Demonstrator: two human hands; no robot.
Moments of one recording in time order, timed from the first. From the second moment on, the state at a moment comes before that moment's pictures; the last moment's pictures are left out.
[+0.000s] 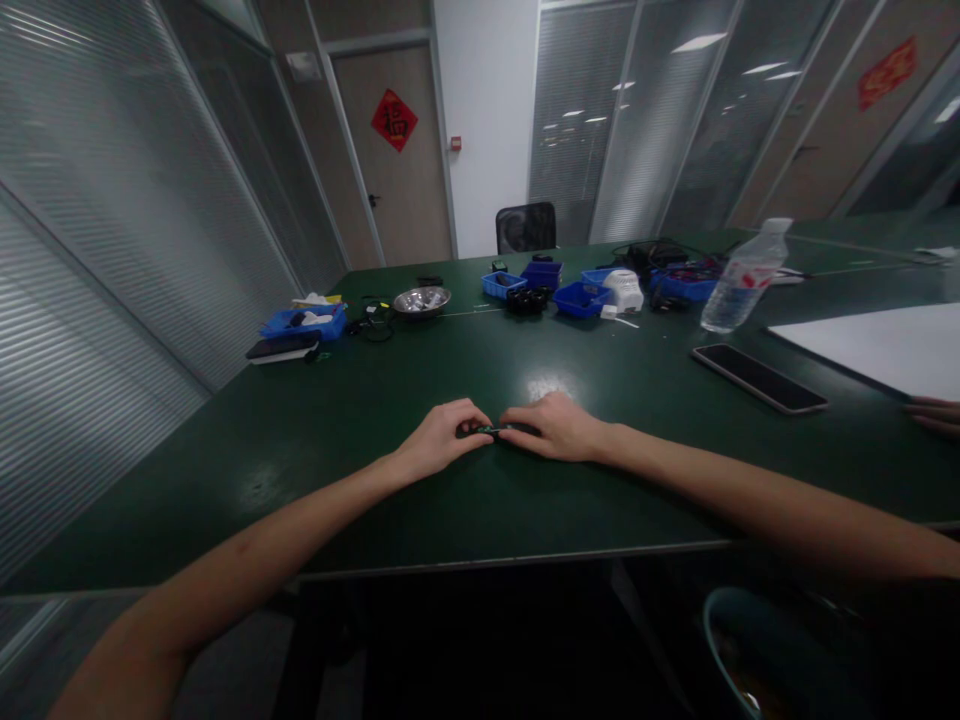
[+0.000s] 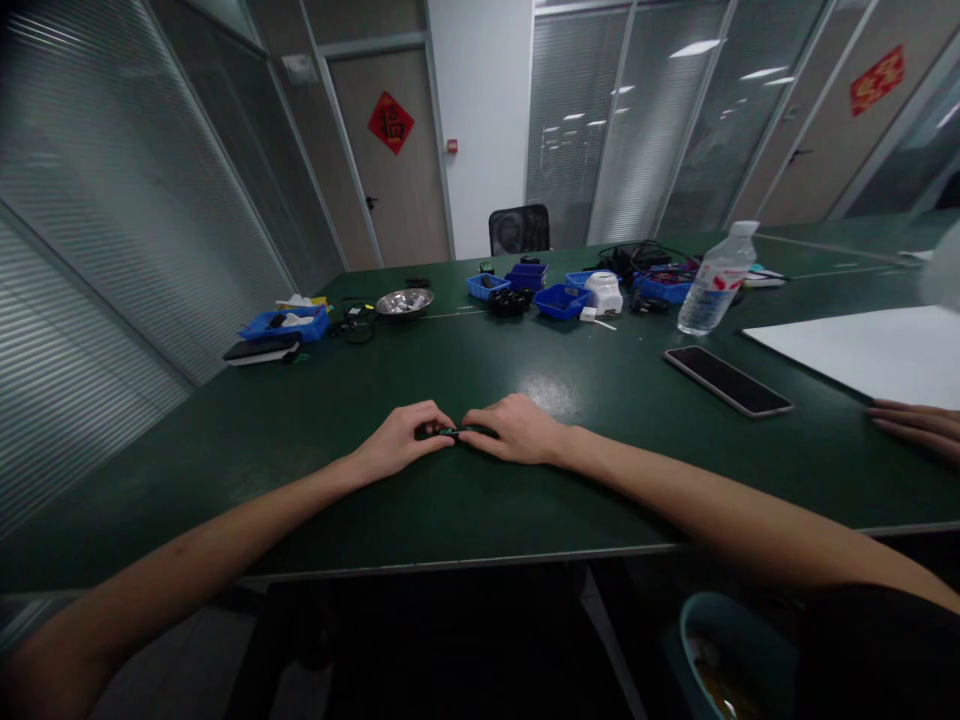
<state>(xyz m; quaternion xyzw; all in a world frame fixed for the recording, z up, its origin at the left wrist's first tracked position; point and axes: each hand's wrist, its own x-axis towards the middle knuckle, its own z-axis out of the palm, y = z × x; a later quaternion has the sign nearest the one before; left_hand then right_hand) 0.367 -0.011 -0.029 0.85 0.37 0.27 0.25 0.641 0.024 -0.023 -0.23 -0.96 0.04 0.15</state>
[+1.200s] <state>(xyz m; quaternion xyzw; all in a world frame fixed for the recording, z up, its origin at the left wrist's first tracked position) 0.372 -0.014 -0.024 0.87 0.34 0.23 0.28 0.640 0.023 -0.023 -0.24 -0.96 0.03 0.13</state>
